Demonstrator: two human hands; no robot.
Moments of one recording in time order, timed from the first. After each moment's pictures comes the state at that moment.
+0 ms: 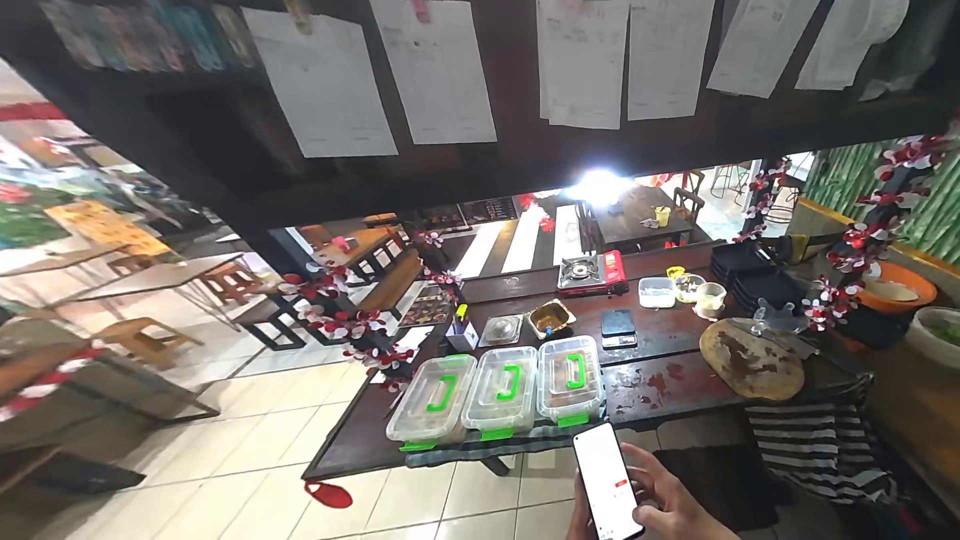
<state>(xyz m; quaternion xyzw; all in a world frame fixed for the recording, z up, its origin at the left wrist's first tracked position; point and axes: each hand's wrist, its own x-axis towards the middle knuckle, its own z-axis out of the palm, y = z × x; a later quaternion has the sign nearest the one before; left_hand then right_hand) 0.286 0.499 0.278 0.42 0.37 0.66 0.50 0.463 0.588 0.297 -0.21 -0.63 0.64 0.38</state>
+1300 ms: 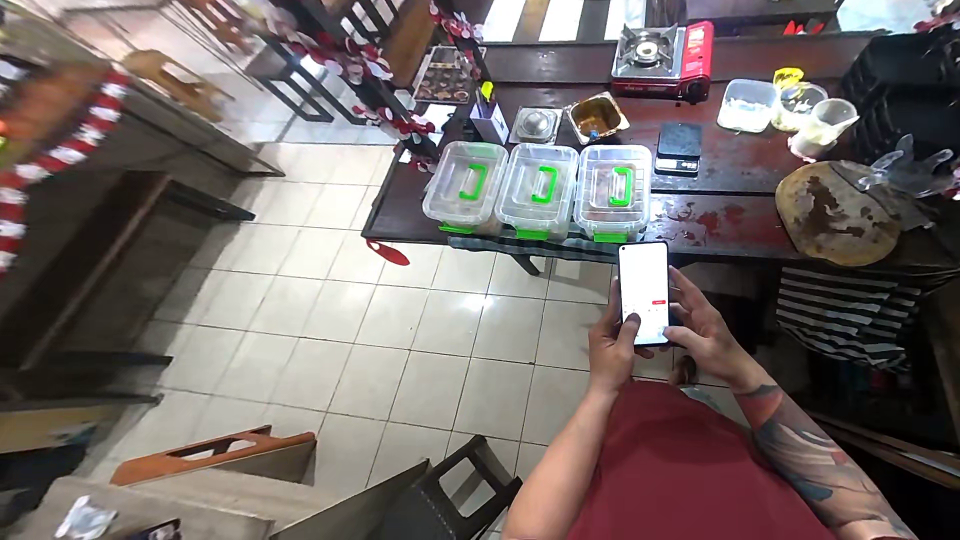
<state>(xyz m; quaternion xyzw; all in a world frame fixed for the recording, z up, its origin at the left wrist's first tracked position) 0.295 0.501 0.297 0.35 0.49 0.66 0.45 0.459 0.578 0.305 -0.25 -0.61 0.67 0.34</state>
